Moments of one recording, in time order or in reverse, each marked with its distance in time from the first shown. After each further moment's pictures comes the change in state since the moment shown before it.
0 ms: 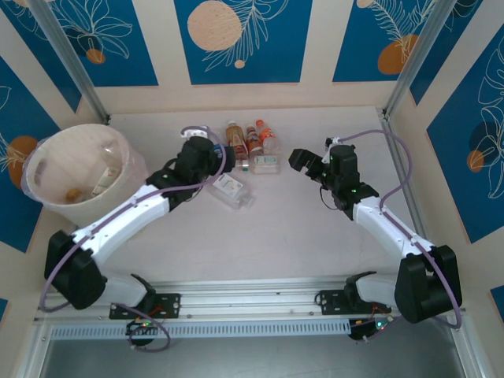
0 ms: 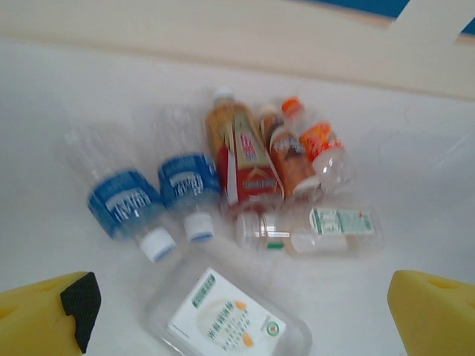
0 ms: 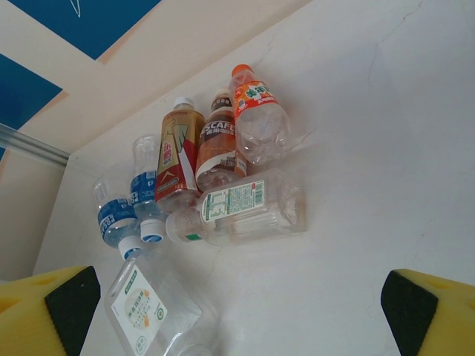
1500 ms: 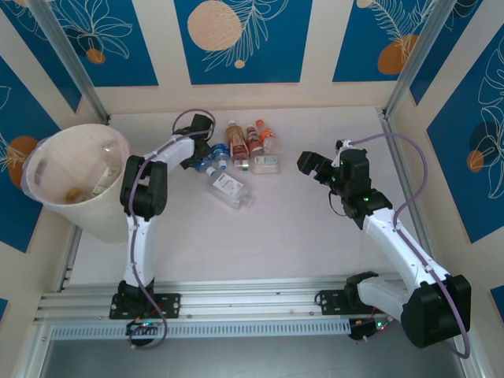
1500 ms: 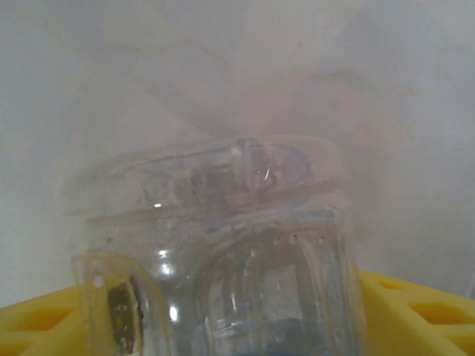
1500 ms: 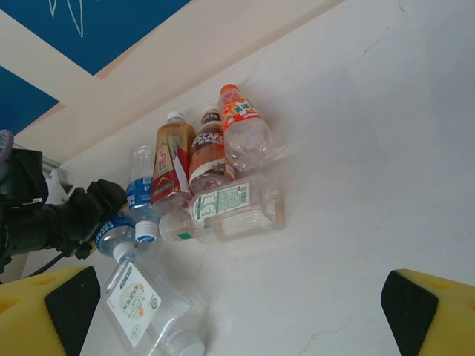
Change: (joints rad) left arm 0.345 0.883 0.663 -0.302 0.029 -0.320; right arm -0.016 -0.163 0.000 -0.149 0.052 -0.039
